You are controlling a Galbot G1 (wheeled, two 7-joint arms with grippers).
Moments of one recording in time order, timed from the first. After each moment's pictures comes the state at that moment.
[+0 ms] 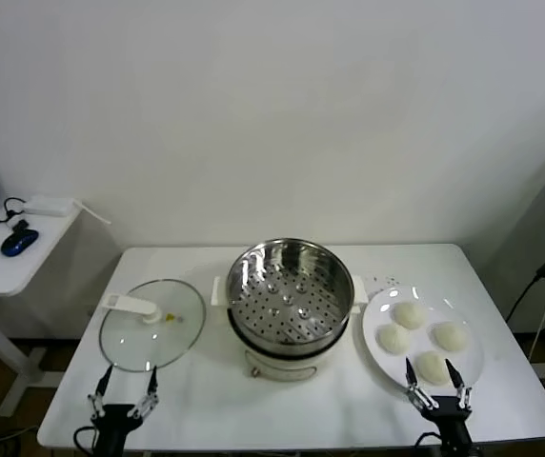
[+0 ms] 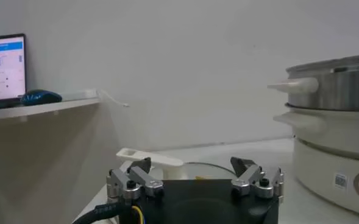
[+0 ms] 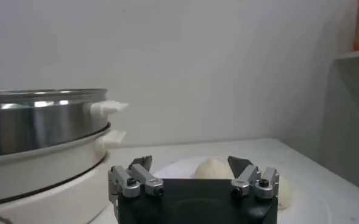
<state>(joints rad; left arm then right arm) 1.70 -1.57 -0.78 -1.83 -0.04 -0.32 0.18 -1.64 1.25 0.66 1.90 0.34 0.09 -0.01</state>
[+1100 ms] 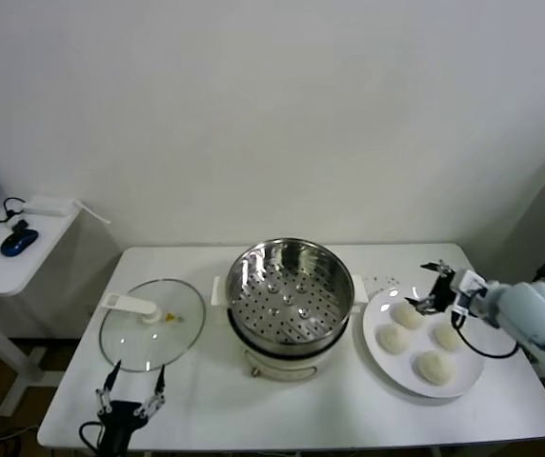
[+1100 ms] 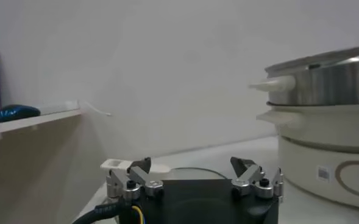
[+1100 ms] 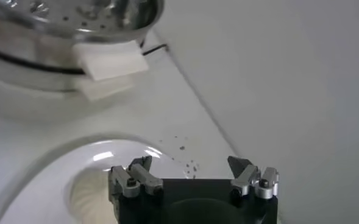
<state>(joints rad) 1.69 -1.54 -0.76 -1.81 0.00 -0.36 0.20 -0.41 0.43 -0.28 1.61 0.13 -0.40 -0.75</state>
